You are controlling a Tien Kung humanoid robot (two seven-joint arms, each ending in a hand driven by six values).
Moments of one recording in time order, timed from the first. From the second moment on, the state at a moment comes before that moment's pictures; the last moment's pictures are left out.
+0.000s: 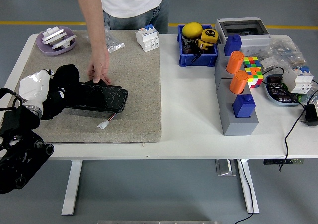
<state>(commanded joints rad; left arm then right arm) -0.37 0.34 -1.03 -1.13 2.10 0.37 0.49 0.13 -0.39 0.45 0.21 -0.37 -0.03 -0.23</state>
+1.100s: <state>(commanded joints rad) -0.39 0.34 -0.77 -1.31 2.16 0.37 0.54 0.12 -0.39 0.47 0.21 -0.39 -0.03 -0.23</state>
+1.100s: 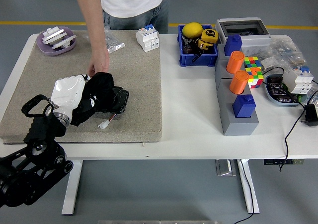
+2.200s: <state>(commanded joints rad) -0.41 0.33 -0.72 -1.35 2.15 0.35 0.57 0.12 -0.39 0.50 0.22 -0.43 -0.04 -0.23</state>
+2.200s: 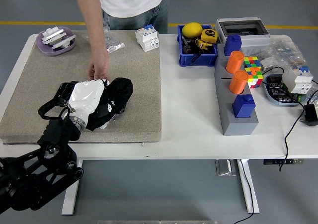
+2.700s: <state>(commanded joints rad) -0.38 0.36 -0.84 -1.28 2.16 0.34 0.57 0.12 -0.39 0.55 0.23 -0.49 -0.04 -0.23</state>
